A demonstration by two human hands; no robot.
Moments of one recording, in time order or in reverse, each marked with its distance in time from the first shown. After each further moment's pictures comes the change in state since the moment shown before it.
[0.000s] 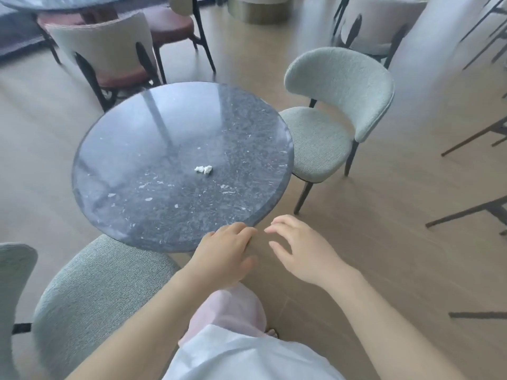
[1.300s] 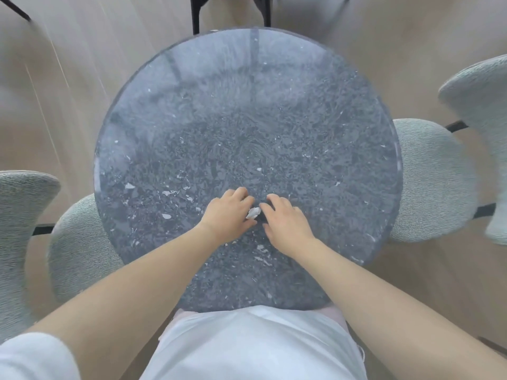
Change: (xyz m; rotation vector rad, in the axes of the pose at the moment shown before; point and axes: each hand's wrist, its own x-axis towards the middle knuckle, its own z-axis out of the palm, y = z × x) left_hand 0.237 -0.220 0.002 -0.018 -0.096 -0.483; right_hand 0.371 0.061 0.085 -0.406 -0.471 -0.372
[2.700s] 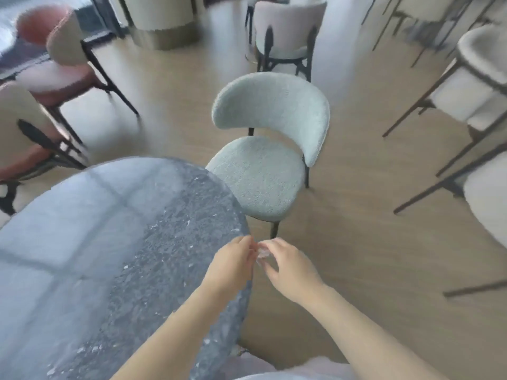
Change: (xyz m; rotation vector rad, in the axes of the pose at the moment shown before) left_hand -0.046 0.241 -0.029 -0.175 0.089 0.665; right_hand -0.259 0.036 0.009 0.589 0.764 0.719
